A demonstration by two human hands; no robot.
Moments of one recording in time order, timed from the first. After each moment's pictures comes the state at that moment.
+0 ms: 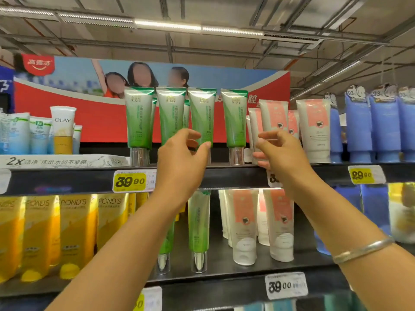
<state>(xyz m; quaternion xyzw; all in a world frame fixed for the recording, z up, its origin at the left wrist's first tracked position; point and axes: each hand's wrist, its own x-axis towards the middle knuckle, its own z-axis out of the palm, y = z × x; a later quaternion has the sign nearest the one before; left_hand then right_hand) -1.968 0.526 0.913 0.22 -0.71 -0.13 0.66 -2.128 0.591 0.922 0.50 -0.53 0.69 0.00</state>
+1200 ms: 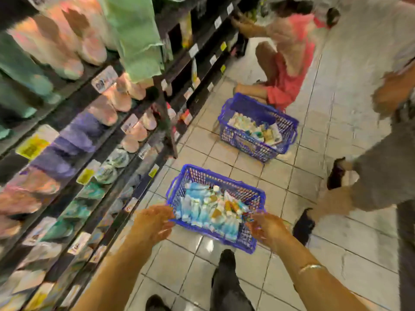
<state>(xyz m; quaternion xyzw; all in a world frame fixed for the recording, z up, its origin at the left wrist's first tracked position) -2.121 0.871 0.335 0.41 -0.57 -0.68 -0.21 -2.136 1.132 0.306 -0.45 -0.61 0.61 -0.25</state>
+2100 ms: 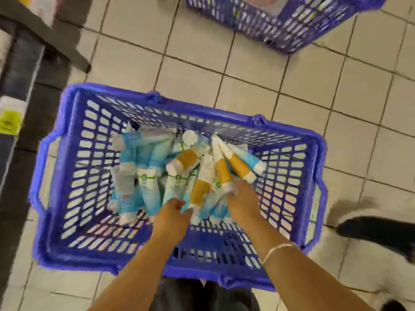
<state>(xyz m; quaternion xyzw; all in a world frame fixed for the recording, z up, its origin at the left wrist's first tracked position) -2.224 0.998 -0.193 0.30 -0.77 -0.34 -0.45 -2.229 1.157 -0.206 -0.34 -0.82 0.30 -0.36</state>
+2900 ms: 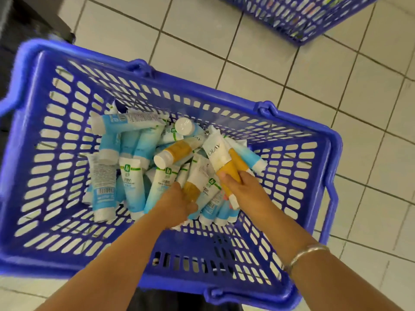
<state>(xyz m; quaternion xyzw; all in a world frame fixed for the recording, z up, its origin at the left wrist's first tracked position) -2.236 1.018 -0.249 0.14 -0.78 -0.31 -0.52 -2.240 1.182 -0.213 -0.34 -0.69 0.53 -0.36</state>
